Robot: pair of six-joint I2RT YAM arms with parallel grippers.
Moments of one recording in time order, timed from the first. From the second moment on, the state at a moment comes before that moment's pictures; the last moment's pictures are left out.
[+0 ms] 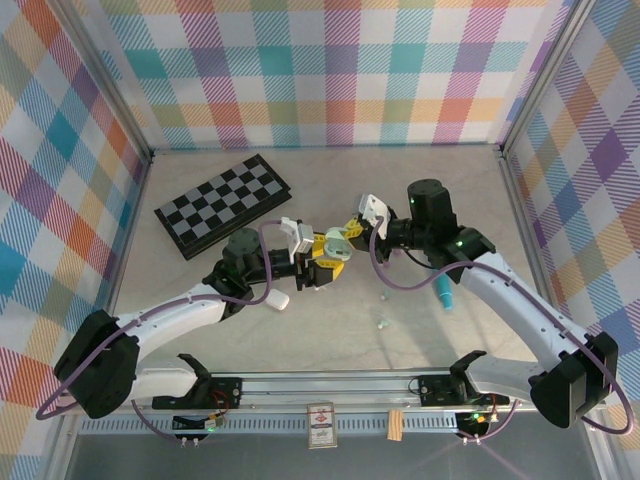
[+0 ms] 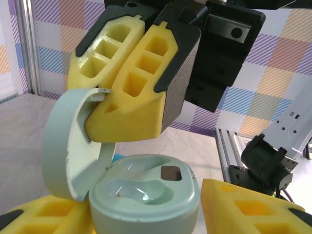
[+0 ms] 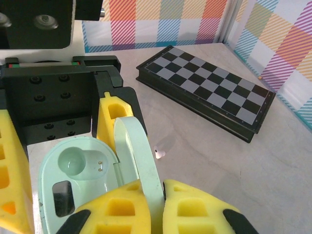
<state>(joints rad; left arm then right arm) -0.69 1.25 0.63 0.62 0.70 -0.14 0.56 1.17 1.06 -0.38 -0.63 -0.45</state>
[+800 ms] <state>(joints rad) -0.69 1.26 0.63 0.68 0.73 -0.13 0.56 1.12 1.05 -0.37 -0.61 -0.44</state>
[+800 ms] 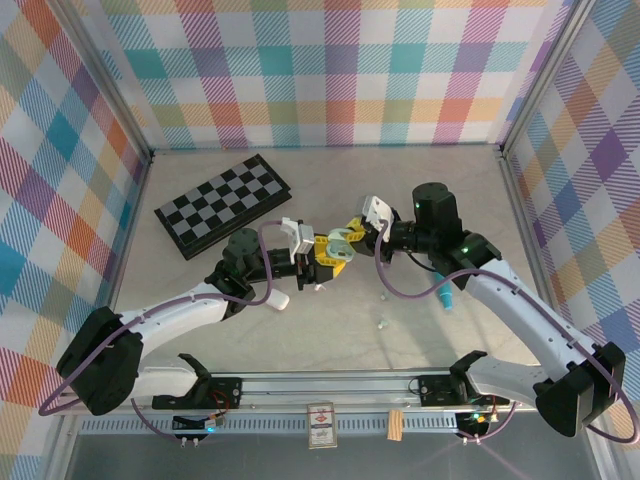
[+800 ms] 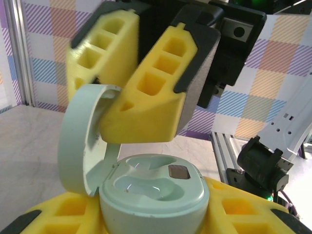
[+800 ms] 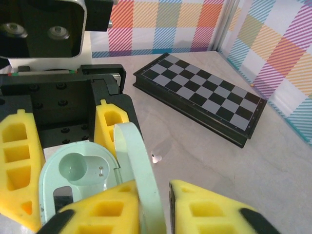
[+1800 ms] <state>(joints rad) -0.51 1.20 0.56 0.76 0.75 -0.11 0.52 0.80 0.77 -0.26 -0.40 -0.11</state>
